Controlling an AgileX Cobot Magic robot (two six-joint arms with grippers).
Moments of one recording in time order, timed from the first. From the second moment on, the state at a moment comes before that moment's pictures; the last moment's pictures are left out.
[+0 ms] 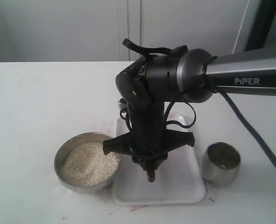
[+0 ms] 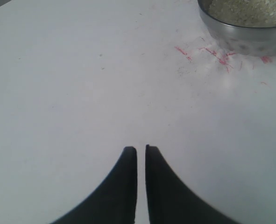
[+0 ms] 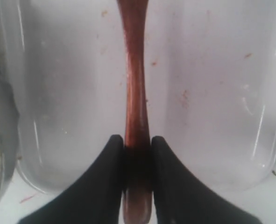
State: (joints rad) left arm -0.10 0.00 -0.02 0.00 0.39 0.24; right arm 0.66 1.94 -1.37 -0.12 1.04 0.78
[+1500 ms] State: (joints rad) left arm -0.10 0.00 -0.02 0.00 0.39 0.24; right arm 0.63 2.02 -1.37 -0.20 0.95 0.85
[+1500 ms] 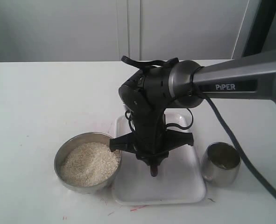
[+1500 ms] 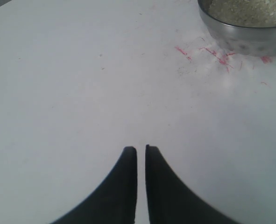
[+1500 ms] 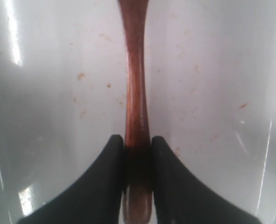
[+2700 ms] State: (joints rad) left arm -0.10 0.00 -0.02 0.00 0.39 0.24; right arm 0.63 2.02 -1.37 -0.21 0.95 0.85
